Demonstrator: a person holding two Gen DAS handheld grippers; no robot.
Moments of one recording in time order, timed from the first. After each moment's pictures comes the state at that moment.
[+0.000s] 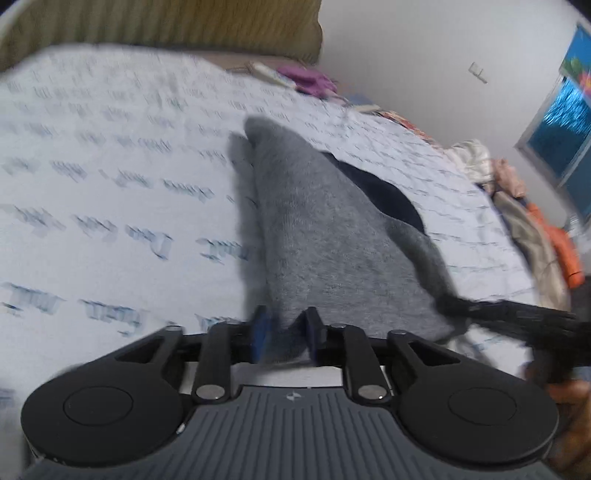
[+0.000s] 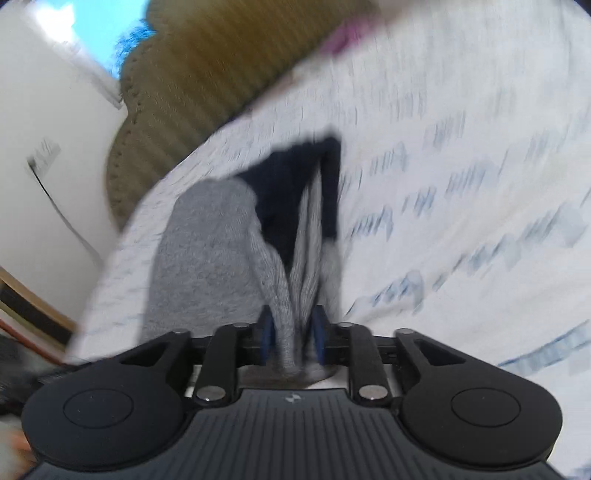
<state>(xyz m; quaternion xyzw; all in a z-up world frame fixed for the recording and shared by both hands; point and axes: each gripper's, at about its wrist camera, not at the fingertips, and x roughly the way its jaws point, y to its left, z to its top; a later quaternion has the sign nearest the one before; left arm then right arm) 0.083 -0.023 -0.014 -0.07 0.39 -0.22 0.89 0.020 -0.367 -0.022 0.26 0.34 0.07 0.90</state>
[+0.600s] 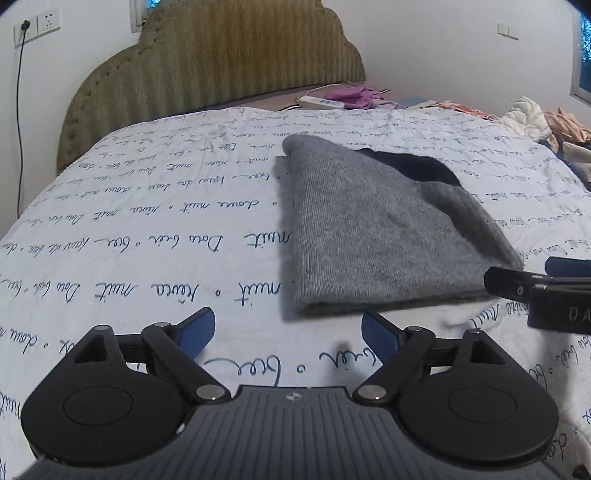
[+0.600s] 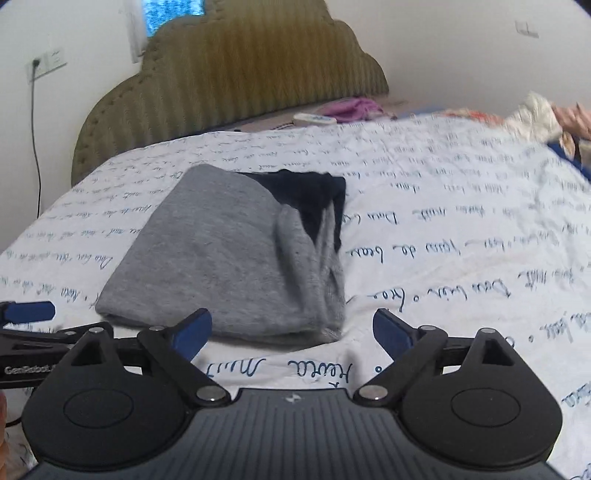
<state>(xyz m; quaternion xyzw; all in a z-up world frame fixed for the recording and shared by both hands) 0.009 -0.069 -0.017 0.07 0.34 -0.08 0.94 -0.023 -0.294 -0.012 0.06 0.30 -0.01 0.95</state>
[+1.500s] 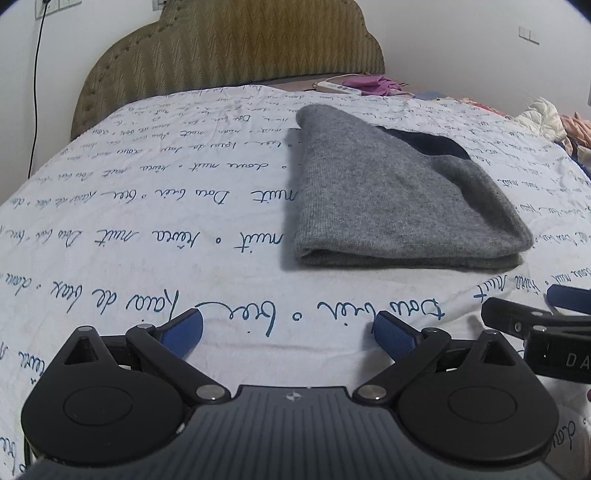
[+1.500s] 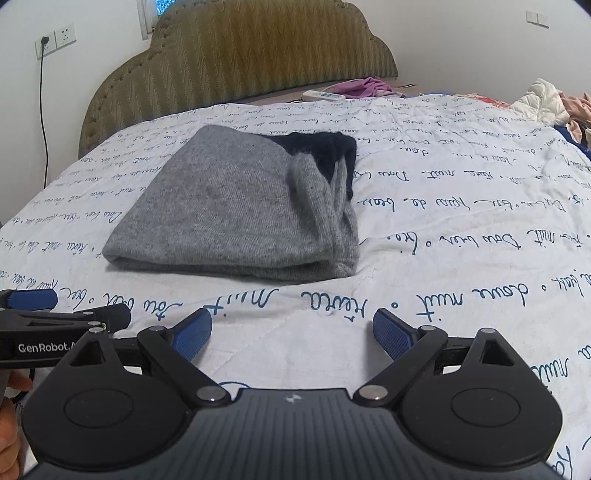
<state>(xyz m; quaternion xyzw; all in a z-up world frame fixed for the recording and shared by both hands) -0.006 -0.068 -0.041 0.04 0.35 -0.06 0.93 -0.048 -0.280 -0.036 0.06 0.33 0.00 0.94</state>
